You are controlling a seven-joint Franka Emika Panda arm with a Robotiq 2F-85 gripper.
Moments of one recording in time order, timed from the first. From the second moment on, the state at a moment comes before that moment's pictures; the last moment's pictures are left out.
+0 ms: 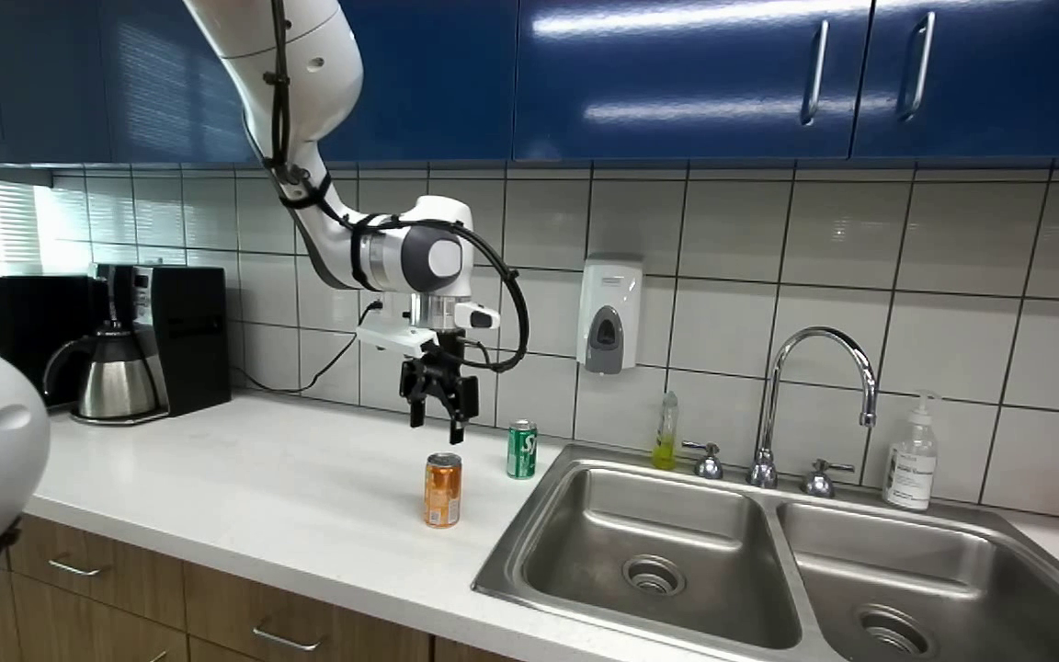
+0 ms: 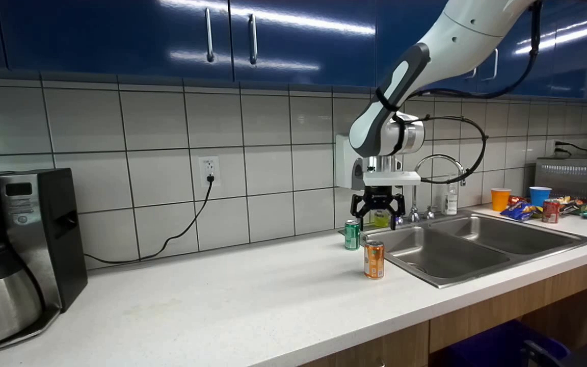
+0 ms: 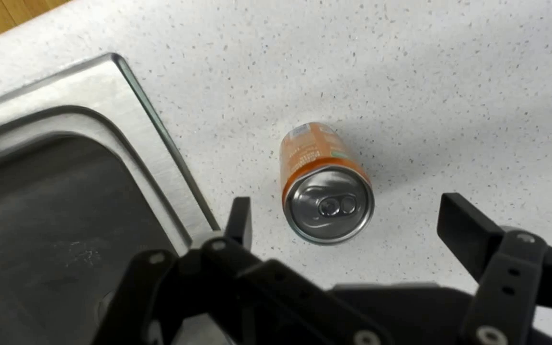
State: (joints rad) arm 0.03 0.18 -0.10 -2.18 0.04 2.38 0.24
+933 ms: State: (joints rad) arm 0.03 -0.11 -0.08 -2.37 0.04 2.22 0.24
